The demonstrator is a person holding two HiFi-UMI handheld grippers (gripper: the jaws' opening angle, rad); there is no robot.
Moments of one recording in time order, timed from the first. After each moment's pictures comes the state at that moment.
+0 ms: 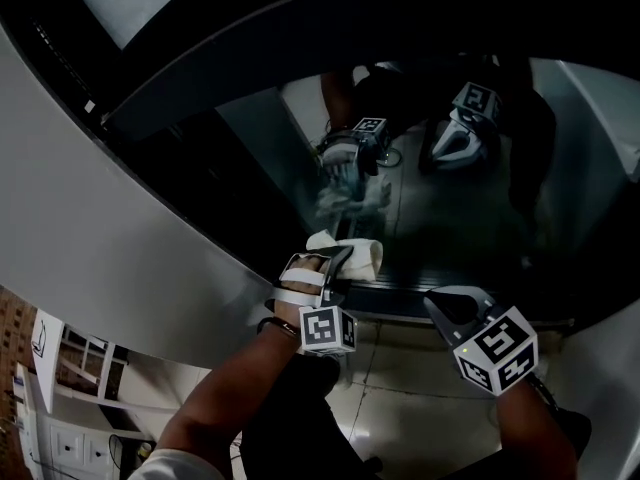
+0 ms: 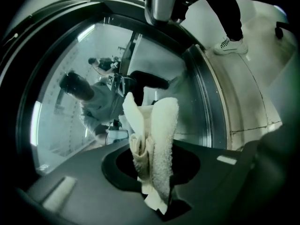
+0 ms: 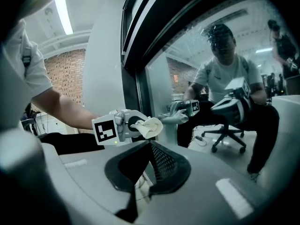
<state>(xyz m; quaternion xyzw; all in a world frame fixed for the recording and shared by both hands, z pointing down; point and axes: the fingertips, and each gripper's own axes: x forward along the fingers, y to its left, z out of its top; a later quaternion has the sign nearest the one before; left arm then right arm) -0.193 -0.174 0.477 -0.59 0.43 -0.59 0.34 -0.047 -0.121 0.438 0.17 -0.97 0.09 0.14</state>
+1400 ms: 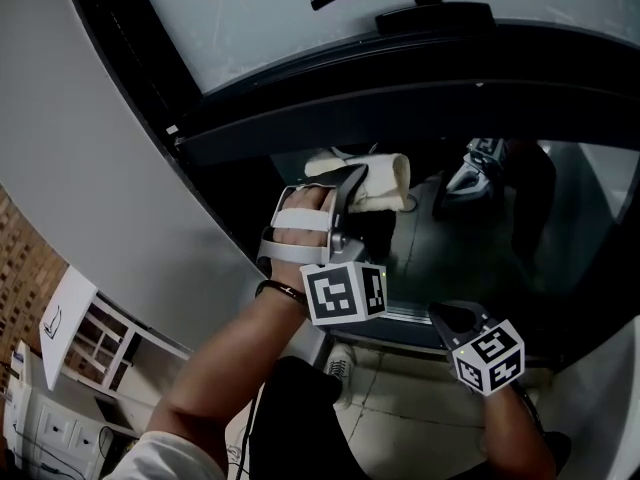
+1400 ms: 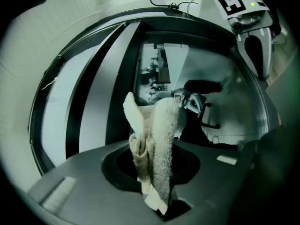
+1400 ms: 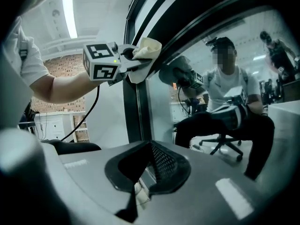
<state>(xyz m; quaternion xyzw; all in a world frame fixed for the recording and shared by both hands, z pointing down) -0.086 -0.177 0.168 -0.45 0.55 -0.49 0.50 -0.008 -0.117 0.400 0.19 -0.98 0.07 0.09</state>
